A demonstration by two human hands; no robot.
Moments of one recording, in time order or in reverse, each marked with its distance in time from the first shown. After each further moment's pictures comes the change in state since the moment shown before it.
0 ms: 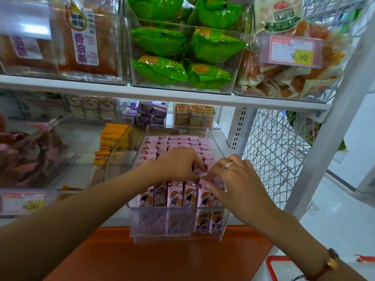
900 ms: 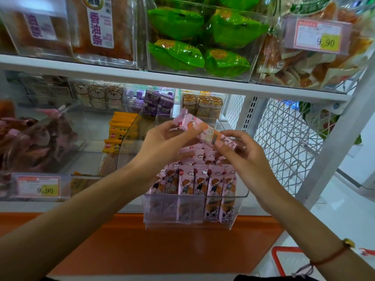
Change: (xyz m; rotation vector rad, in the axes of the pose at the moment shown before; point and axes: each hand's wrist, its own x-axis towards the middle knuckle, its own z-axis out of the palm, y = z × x) left_hand -0.076 0.015 -0.023 -1.373 0.536 -0.222; right_hand 0.016 -0.022 -0.011 1.097 0.132 0.332
